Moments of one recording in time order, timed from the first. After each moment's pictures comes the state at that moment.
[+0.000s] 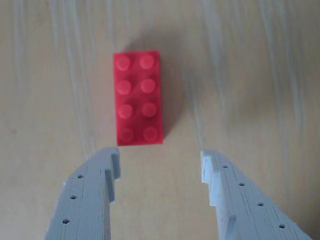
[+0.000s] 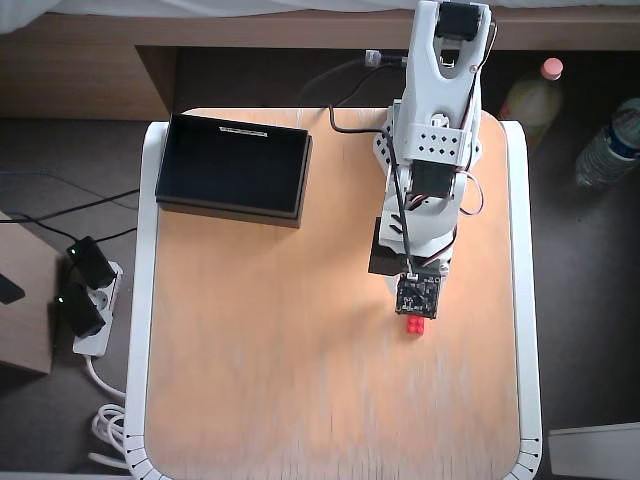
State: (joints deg) arm 6.8 147.0 157.3 52.7 179.7
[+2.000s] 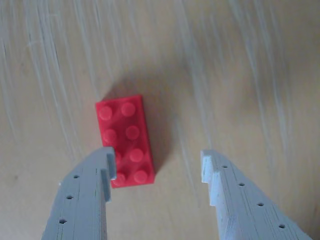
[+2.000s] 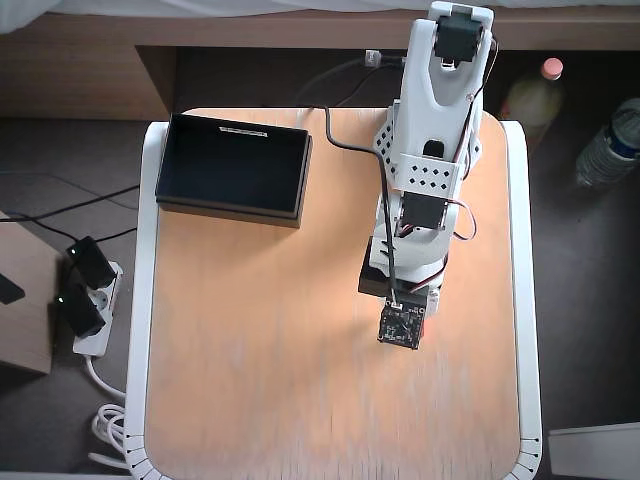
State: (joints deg) arm 5.5 126.4 145.4 47.2 177.0
